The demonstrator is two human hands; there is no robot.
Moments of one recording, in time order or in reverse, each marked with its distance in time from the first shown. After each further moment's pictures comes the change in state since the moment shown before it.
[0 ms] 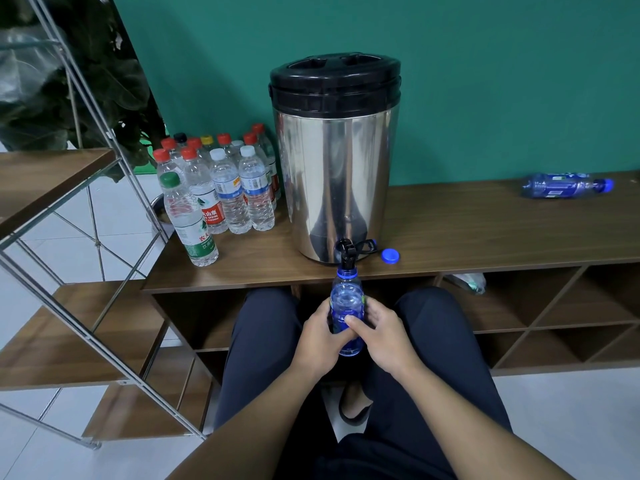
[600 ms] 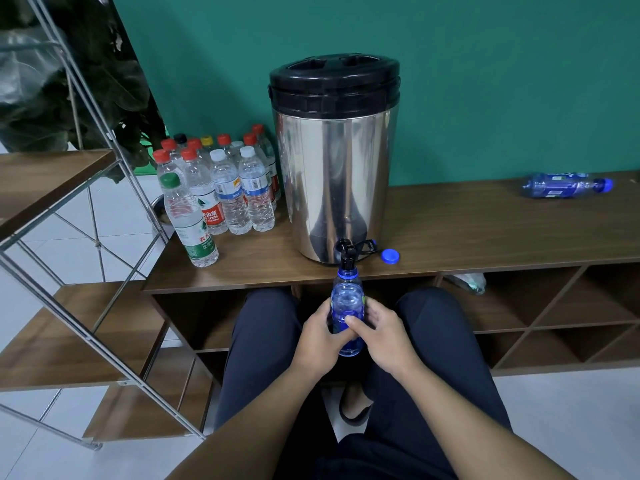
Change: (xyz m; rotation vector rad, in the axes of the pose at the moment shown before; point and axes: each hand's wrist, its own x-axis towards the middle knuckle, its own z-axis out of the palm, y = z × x) left_hand 0.000 0.000 0.000 -0.007 0.006 0.004; right_hand -0.001 -0.001 0.000 0.008 -0.006 0.002
